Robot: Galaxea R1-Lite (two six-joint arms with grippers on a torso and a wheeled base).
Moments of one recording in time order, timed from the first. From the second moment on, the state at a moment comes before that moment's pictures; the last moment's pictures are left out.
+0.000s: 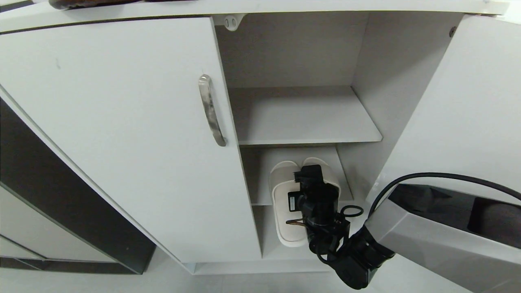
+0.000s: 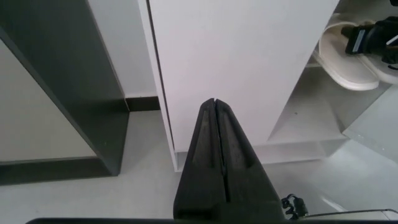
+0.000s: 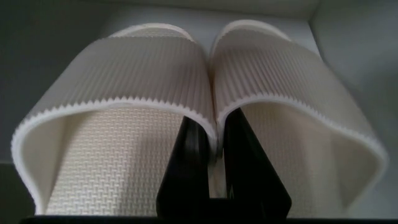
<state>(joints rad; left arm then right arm) 0.00 0.00 0.00 0.00 -0.03 0.01 0.78 2.37 -1.10 -1.25 -0.72 -0.01</state>
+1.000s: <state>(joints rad) 0.00 0.00 0.00 0.00 -0.06 0.02 0.71 2.50 -1.50 -1.00 -0.72 -0.01</state>
